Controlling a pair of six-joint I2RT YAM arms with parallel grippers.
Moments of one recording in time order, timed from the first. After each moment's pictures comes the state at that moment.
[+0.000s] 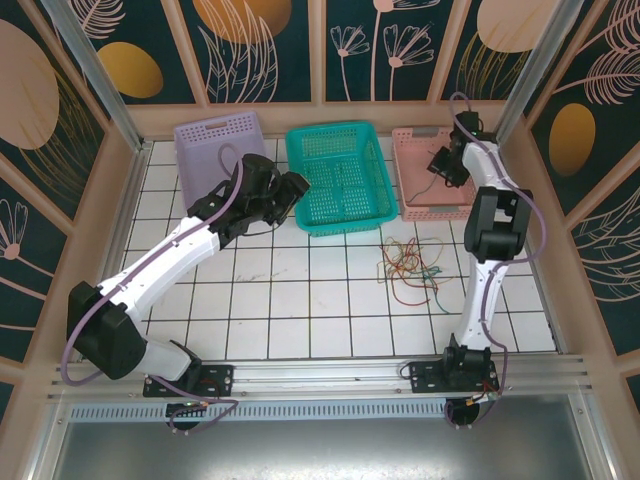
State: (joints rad) left arm -0.60 1.44 1.25 -0.43 0.10 -1.29; right arm -0.06 2.30 1.98 -0.83 -0.05 0.48
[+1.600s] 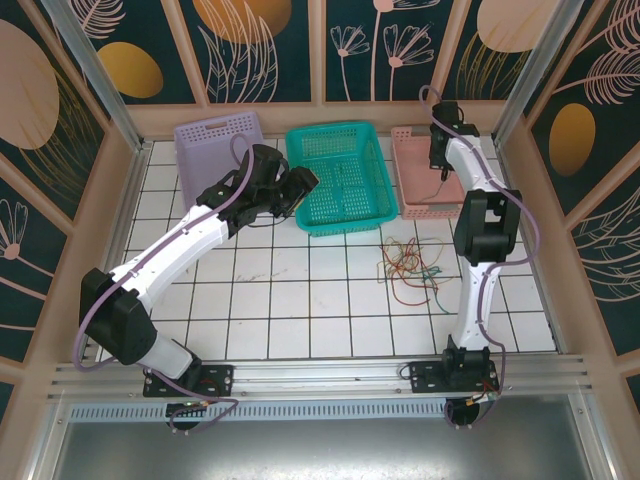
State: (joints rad) left arm -0.60 1.53 1.35 -0.45 0.15 -1.23; right arm 0.05 2.24 2.02 -0.85 0.41 0.15
